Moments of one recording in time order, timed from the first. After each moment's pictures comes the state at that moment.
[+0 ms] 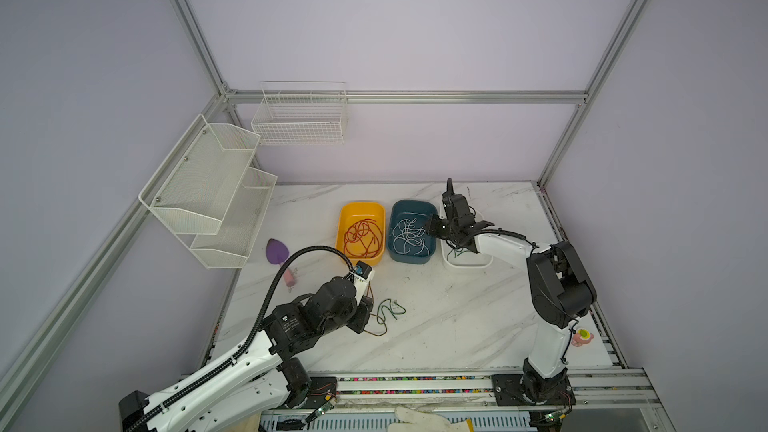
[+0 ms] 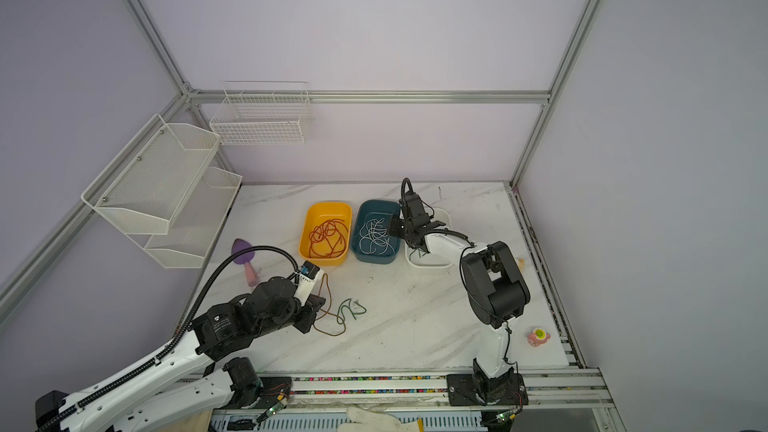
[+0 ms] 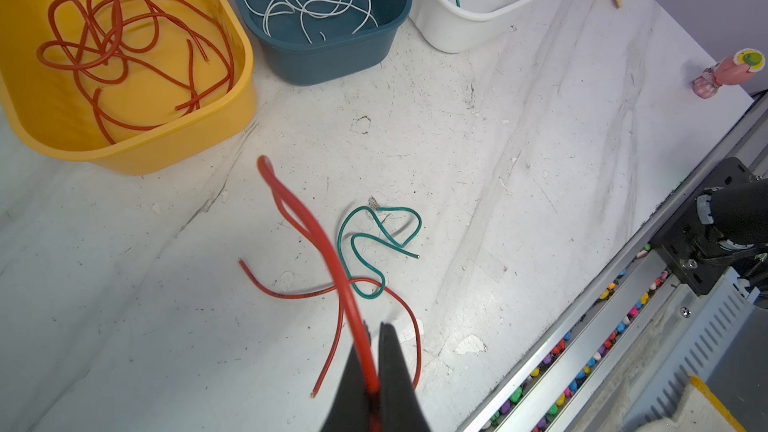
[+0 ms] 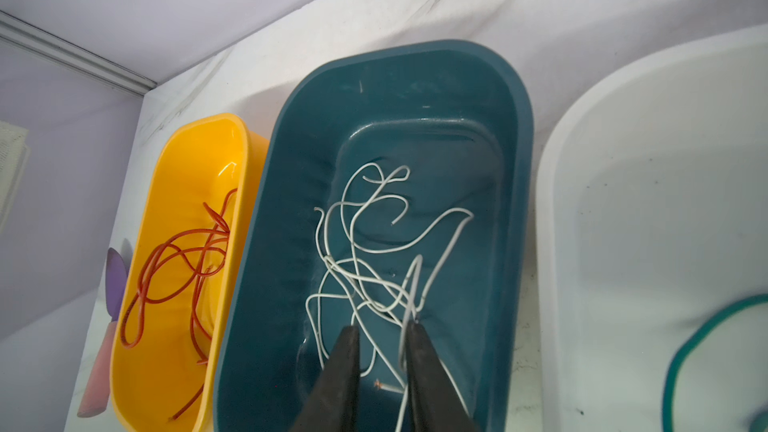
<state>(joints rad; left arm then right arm) -0.87 0.77 0.72 -0.70 -0.11 -0.31 0.47 1.86 1.26 -0.08 -0.14 0.63</state>
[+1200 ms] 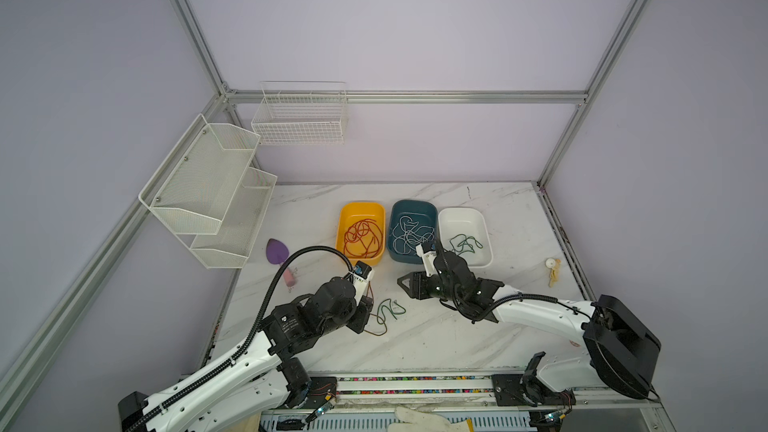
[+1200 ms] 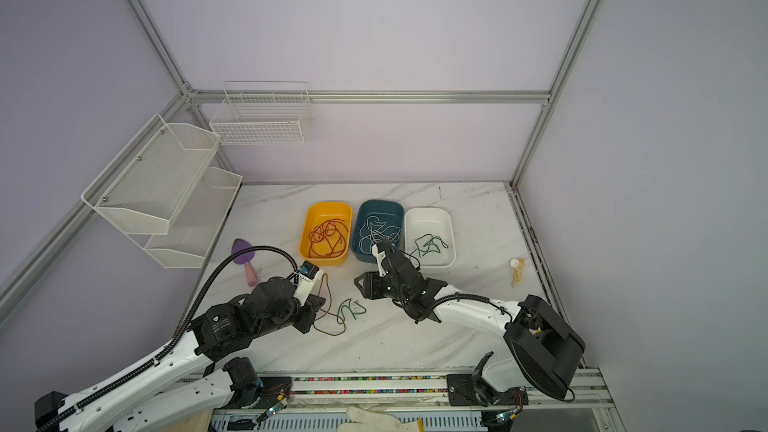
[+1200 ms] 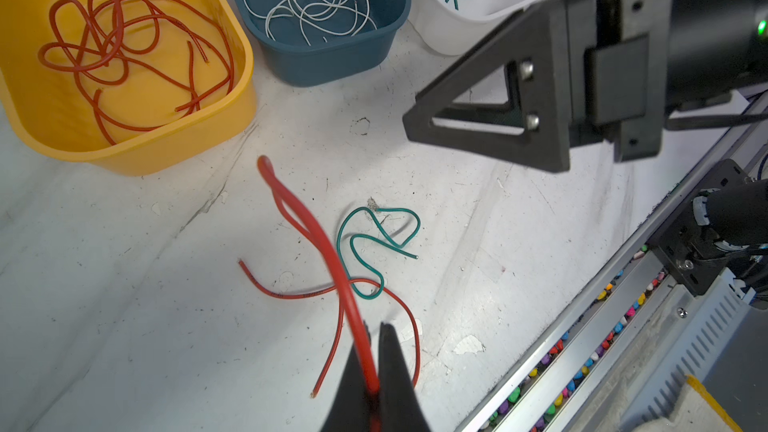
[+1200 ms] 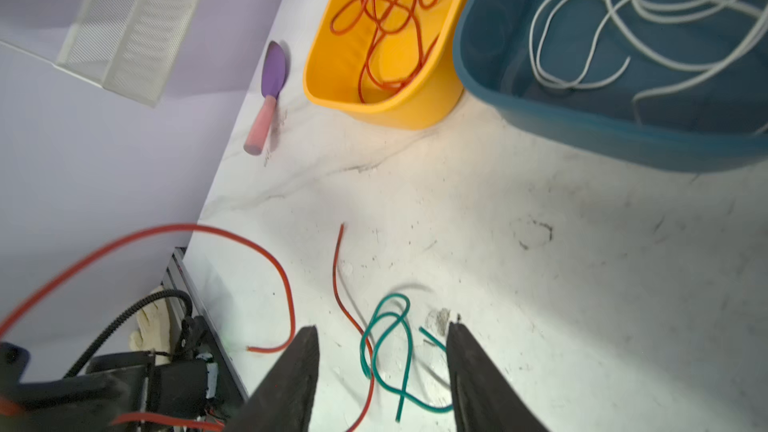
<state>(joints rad) -0.87 0.77 0.72 -0.70 -0.11 -0.32 0.89 1.40 0.70 0.13 -0.13 0.74</state>
